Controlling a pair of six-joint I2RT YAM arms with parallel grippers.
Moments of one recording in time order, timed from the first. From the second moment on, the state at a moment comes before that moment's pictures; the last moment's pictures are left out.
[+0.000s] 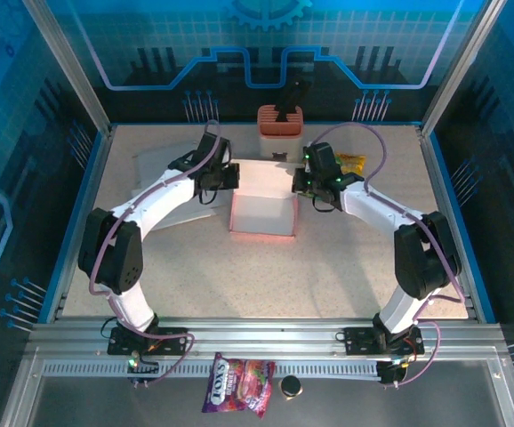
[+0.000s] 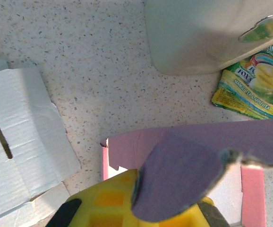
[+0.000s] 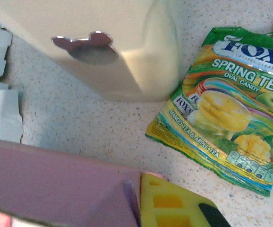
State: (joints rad) left arm -0.38 1.75 1.36 -0.49 0.05 -0.42; right arm 0.44 1.69 1.19 -0.25 0.07 0.45
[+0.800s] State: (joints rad) left arm -0.37 1.64 1.09 -0.28 0.18 -0.58; right arm 0.55 1.59 0.82 0.22 0.25 0.43
